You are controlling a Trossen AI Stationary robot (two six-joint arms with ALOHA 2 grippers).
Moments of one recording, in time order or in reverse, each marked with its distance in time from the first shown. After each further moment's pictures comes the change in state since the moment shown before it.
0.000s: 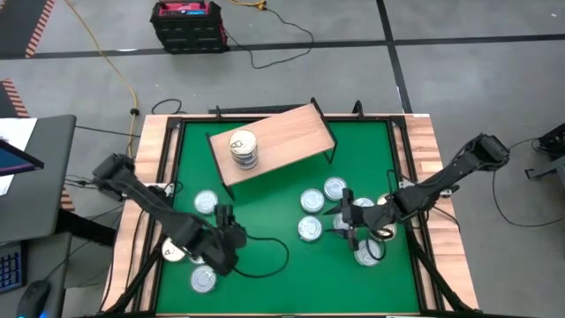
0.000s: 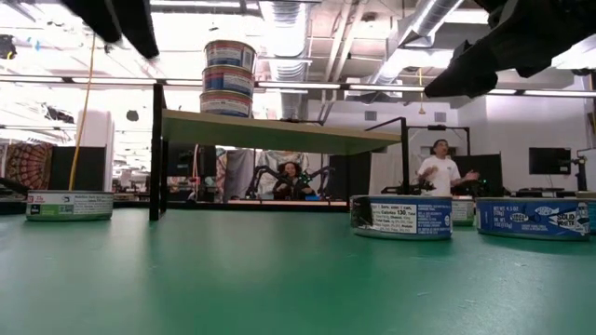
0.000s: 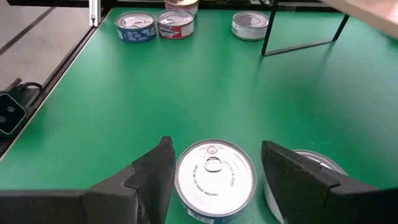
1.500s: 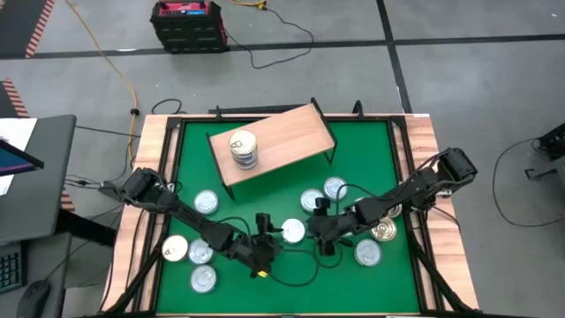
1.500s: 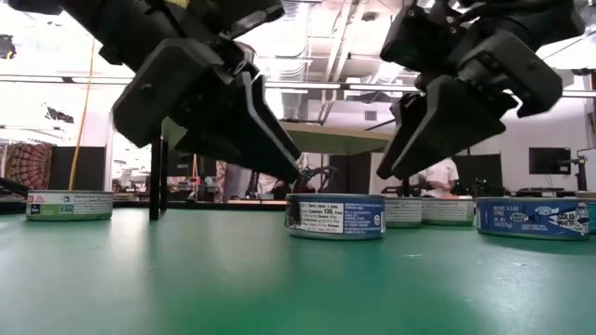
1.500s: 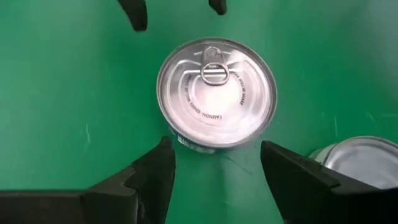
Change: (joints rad) left arm 0.116 0.258 -0.311 1.106 -0.175 0.422; right arm -0.105 0.465 0.315 -0.203 -0.139 -0.012
